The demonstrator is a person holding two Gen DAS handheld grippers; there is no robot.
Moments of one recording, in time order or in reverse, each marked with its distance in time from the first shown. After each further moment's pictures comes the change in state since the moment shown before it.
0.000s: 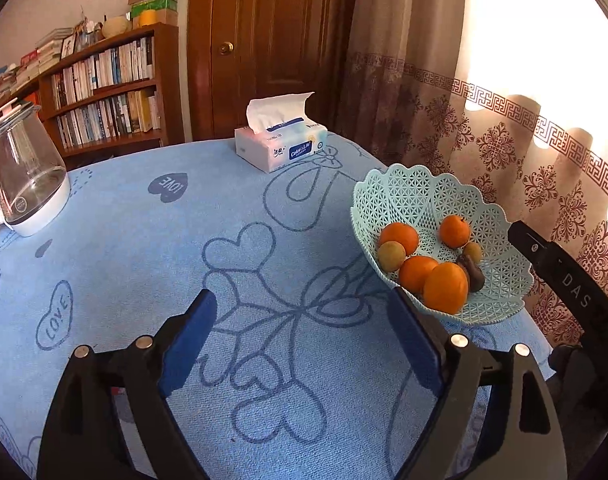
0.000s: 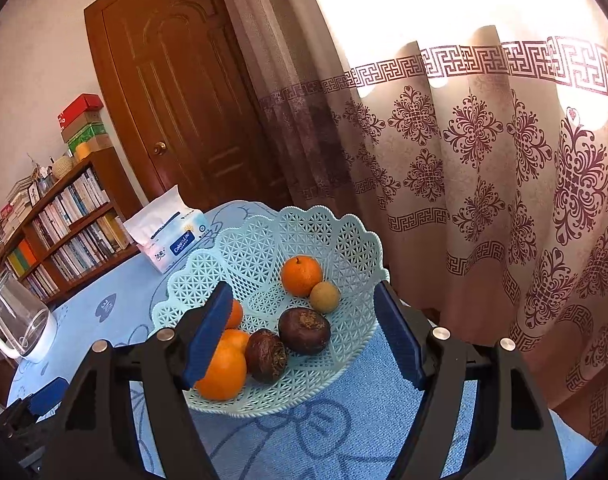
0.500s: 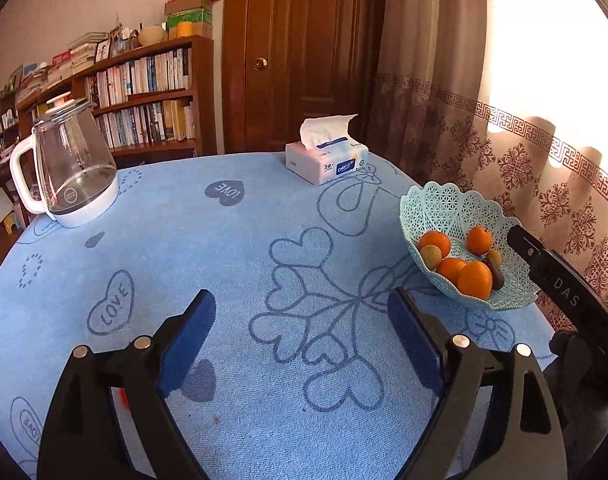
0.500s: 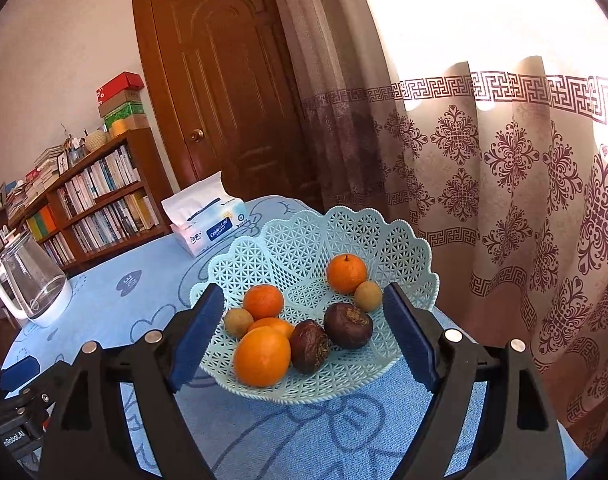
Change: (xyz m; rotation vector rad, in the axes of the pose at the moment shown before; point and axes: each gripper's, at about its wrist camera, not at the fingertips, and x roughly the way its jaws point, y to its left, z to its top) left arm -0.043 0.042 -0.015 -0.046 -0.068 0.088; right arm -0.006 0.030 -0.010 -0.130 -0.010 0.089
